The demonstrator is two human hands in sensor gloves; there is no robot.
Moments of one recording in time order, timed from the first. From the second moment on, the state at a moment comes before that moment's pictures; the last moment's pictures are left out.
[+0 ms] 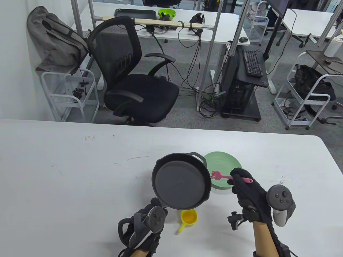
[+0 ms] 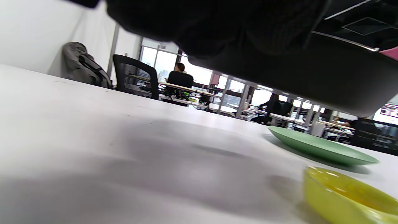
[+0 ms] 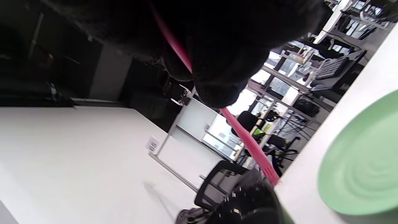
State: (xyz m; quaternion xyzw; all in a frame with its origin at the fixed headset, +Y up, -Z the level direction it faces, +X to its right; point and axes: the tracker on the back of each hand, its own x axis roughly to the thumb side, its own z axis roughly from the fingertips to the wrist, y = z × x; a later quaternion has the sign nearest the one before) left_hand -0.080 -0.709 -0.314 0.08 0.02 0.12 0.99; right_hand 0.286 -0.656 -0.386 0.08 -0.16 0.83 0.53
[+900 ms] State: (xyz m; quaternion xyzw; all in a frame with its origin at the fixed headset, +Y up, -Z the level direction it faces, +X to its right) left_hand -0.145 -0.752 -0.338 0.02 0.17 0.14 0.98; right_hand 0.290 -0.664 -0.393 0.10 -0.15 0.82 0.54
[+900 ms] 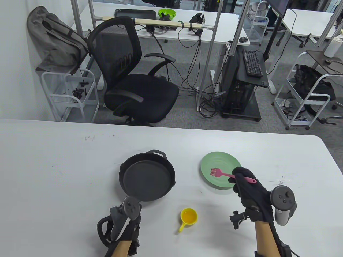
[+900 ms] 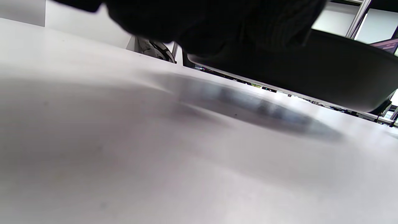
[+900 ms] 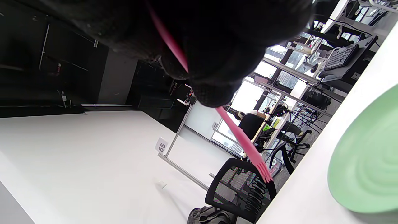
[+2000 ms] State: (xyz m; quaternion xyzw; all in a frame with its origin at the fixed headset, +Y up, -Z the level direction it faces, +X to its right) left_hand -0.149 -0.749 -0.337 -0.04 0.15 0.16 0.98; right_hand 0.271 -0.645 -0.385 0.16 -0.16 0.87 0.45
